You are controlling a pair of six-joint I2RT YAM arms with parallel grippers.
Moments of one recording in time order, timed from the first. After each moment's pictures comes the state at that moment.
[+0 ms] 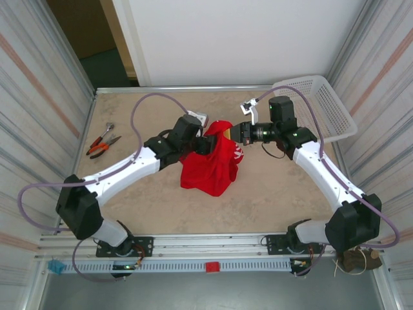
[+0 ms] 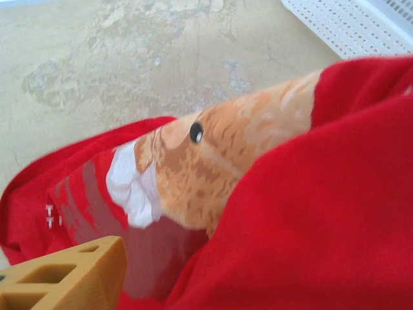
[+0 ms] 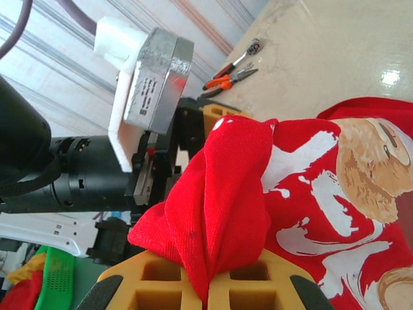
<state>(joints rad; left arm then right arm) -0.77 1.51 1.23 -0.39 -0.14 -0.32 0.36 1.31 1.15 -0.38 -0.86 0.36</state>
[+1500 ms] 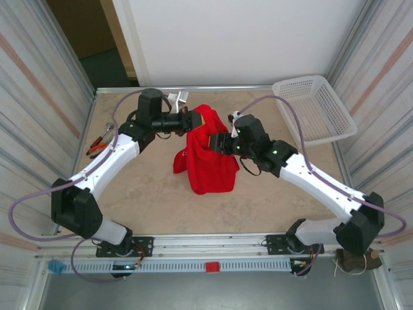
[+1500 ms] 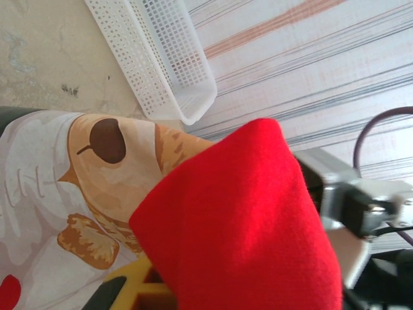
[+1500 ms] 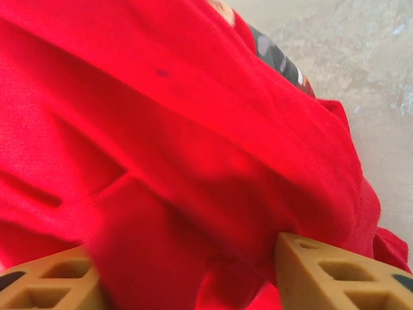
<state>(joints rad) -0.44 1.47 1.27 -0.19 0.80 -0.83 0.76 1.29 1.15 -0.45 0.01 0.65</state>
